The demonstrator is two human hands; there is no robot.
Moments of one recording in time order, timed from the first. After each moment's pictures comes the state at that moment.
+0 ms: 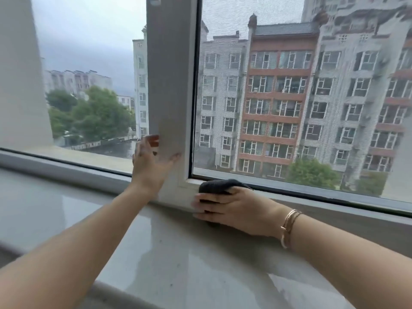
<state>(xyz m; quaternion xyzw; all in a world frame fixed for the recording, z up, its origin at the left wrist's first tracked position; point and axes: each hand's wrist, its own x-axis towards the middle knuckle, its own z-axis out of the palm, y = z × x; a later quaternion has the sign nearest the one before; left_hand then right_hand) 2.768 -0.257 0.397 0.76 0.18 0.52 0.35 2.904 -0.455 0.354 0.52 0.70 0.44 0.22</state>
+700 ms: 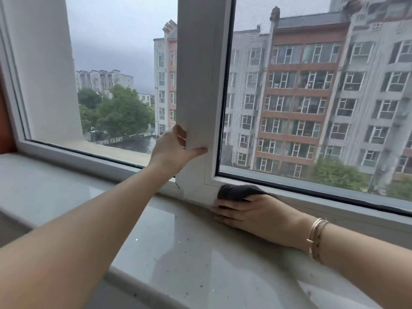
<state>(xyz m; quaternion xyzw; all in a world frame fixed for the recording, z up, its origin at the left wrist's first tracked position) 2.760 -0.235 0.425 0.82 0.19 0.44 0.30 2.895 -0.432 0.339 0.53 0.72 0.39 0.22</state>
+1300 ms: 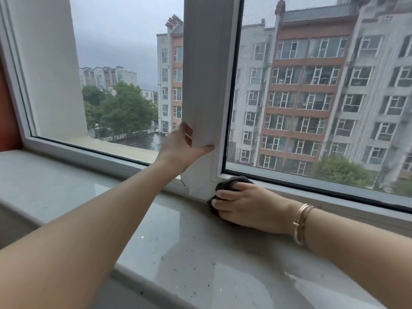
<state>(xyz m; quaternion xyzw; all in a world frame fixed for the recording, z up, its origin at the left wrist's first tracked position) 2.759 -0.237 0.424 0.83 0.19 0.42 0.32 2.872 -0.406 0.358 0.51 0.73 0.40 0.19</state>
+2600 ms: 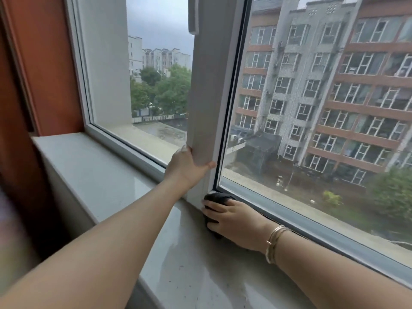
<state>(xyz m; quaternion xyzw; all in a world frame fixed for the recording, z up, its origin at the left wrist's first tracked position) 2.771 -0.288 0.451 0.79 0.42 0.36 0.25 2.902 -0.409 0.374 0.49 0.82 0.28 0.12</state>
